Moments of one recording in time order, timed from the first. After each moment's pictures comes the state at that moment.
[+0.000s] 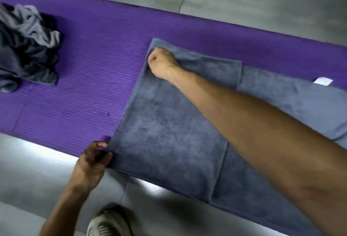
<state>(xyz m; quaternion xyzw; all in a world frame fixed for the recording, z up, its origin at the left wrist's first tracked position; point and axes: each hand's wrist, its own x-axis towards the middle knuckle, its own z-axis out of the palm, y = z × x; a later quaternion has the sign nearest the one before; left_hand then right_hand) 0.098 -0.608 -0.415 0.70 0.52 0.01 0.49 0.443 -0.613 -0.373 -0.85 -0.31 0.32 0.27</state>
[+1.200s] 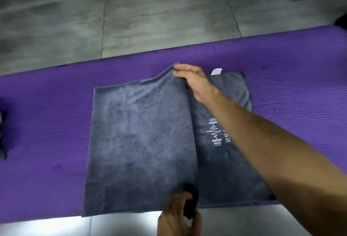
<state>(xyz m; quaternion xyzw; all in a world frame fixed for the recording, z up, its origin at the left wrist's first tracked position) 0.221 -0.911 -0.381 0.91 0.16 0.09 0.37 0.565 -0.902 -0.373 -0.62 0.04 0.27 0.73</state>
